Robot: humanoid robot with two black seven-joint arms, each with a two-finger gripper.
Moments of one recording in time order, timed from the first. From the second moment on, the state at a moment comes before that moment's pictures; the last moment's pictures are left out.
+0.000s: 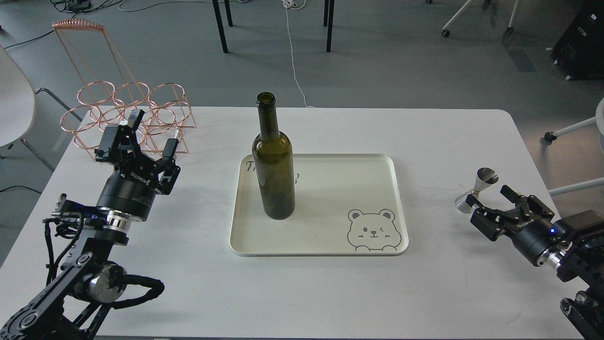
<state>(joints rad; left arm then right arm) -0.05 0.27 -1.23 -1.38 0.72 -0.13 -0.49 0.10 -0.54 1.10 0.92 -2.18 -0.37 0.49</state>
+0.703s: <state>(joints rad) -0.05 0.32 -1.23 -1.39 0.72 -0.12 -0.49 0.03 -0.64 1.09 1.62 -1.16 0.03 0.49</state>
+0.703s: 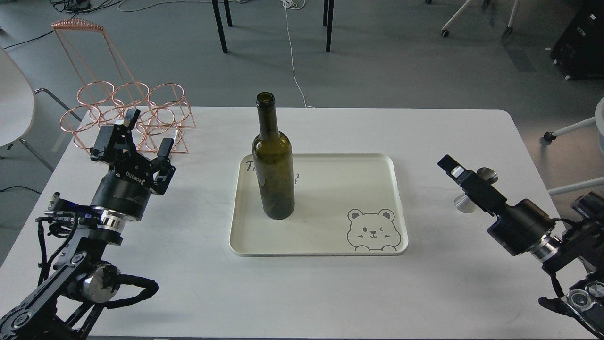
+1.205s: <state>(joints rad) -0.04 0.55 -1.23 -1.48 1.27 -0.13 -0.49 0.22 -0.29 1.01 1.21 -0.63 0.18 0.41</state>
